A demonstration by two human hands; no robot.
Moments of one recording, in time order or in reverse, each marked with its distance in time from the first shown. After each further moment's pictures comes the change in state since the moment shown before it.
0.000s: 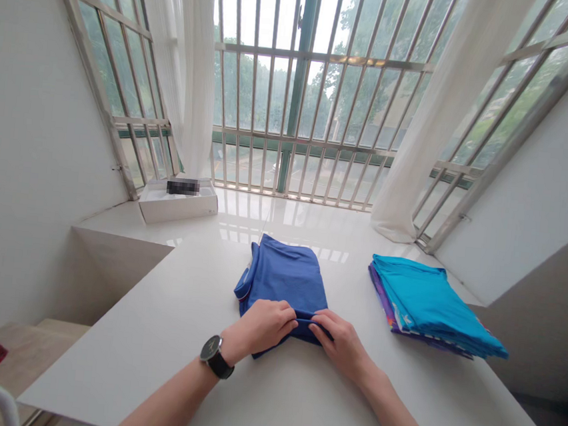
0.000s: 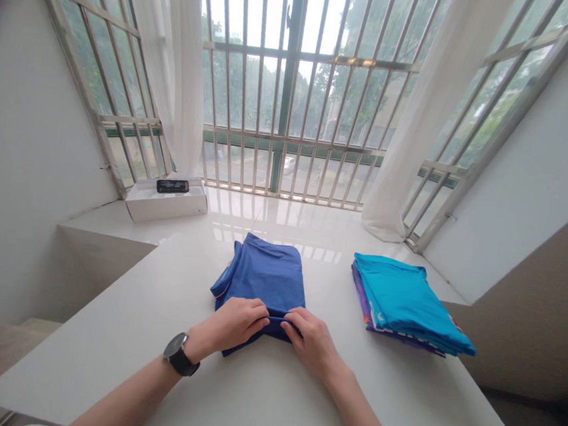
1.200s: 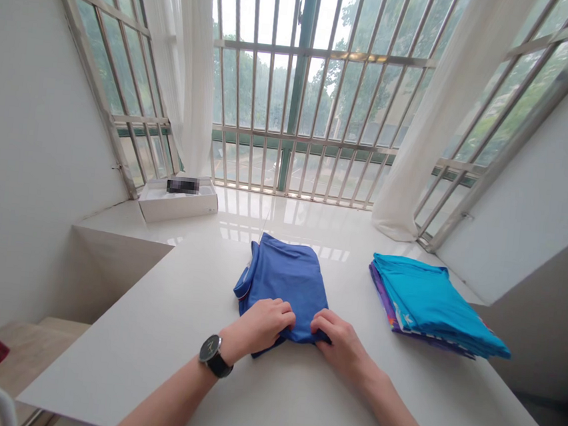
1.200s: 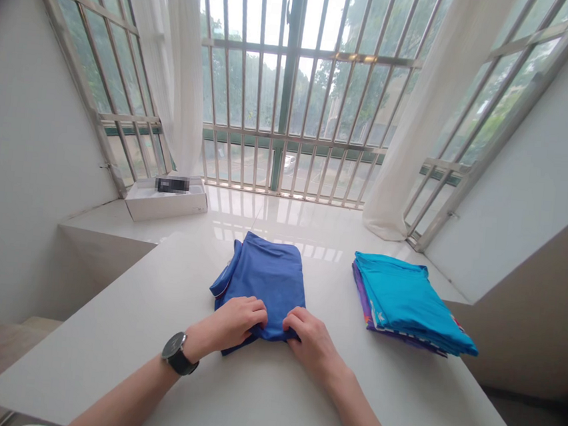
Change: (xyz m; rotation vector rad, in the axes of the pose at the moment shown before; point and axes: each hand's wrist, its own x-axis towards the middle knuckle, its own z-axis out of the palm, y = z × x) left_hand -0.001 -0.010 0.004 -0.002 -0.119 0.085; right_hand -0.002 -0.002 -0.002 -0.022 -0.134 0.019
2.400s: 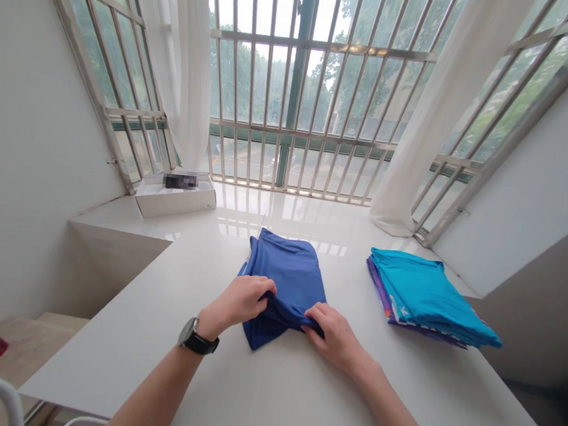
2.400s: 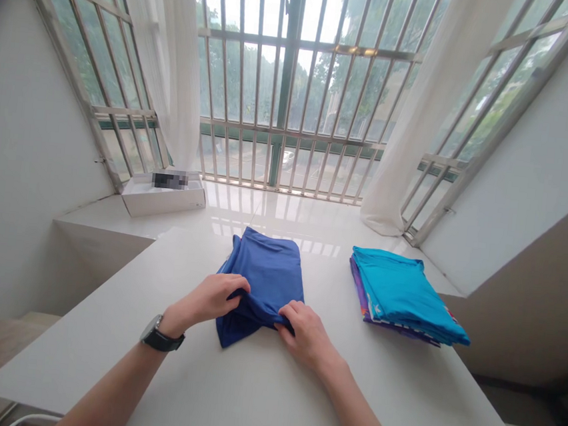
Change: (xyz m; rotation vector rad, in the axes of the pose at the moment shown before) left_hand -0.018 -0.026 -0.032 -0.152 0.136 -0.230; right_hand 0.007 -0.019 -0.002 -0.130 -0.036 0.062
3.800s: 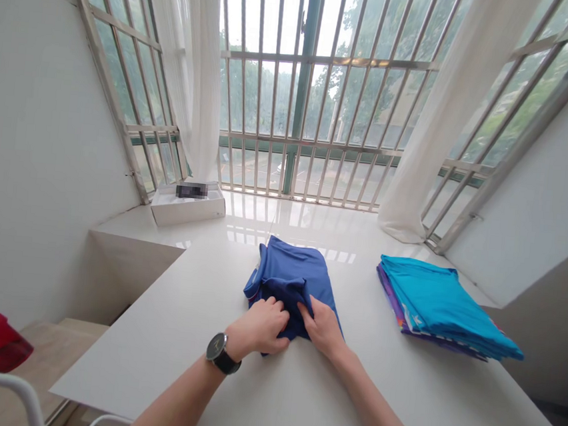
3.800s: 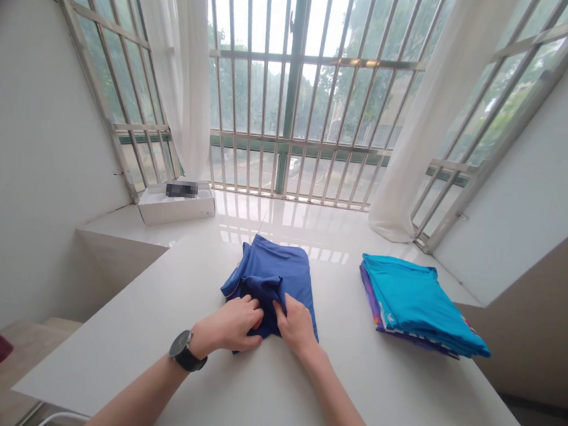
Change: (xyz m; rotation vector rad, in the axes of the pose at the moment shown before) left_hand -0.007 0.019 0.027 0.245 -0.190 0.061; right_hand 0.050 -0.020 0.036 0.195 0.173 0.263
